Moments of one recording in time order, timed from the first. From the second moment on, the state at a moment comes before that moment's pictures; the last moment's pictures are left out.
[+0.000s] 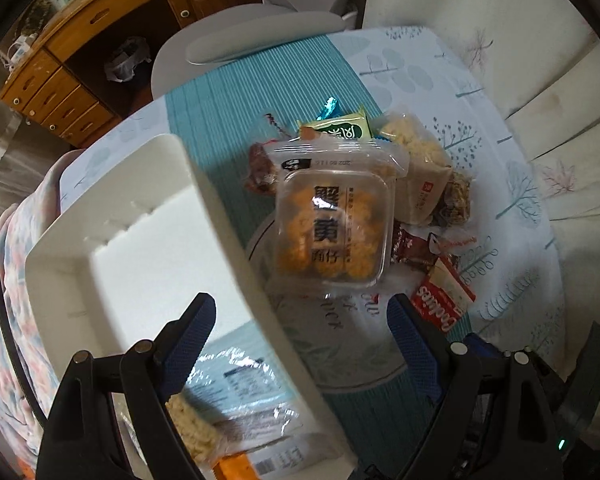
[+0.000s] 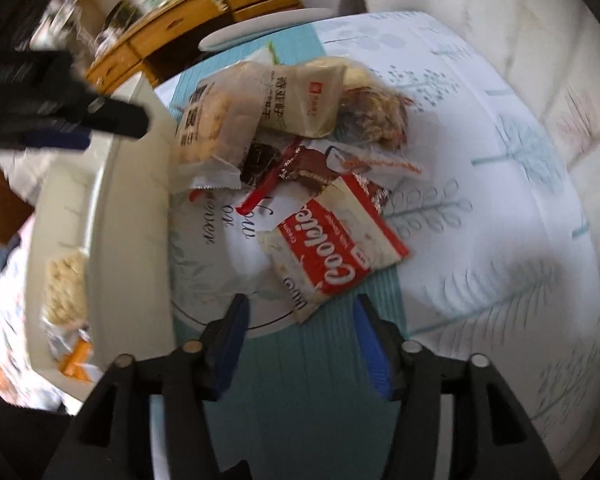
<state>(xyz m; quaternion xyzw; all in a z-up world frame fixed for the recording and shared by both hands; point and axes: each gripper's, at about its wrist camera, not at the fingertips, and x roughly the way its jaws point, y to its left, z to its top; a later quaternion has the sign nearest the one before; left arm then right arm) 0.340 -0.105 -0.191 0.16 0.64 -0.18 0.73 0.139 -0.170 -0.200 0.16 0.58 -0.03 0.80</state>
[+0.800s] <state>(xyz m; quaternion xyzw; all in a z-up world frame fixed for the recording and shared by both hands) 0.359 -0.155 -0.209 0.23 0.63 -0.13 0.73 0.167 -0.183 -0.227 0.05 0.57 0.04 0.82</state>
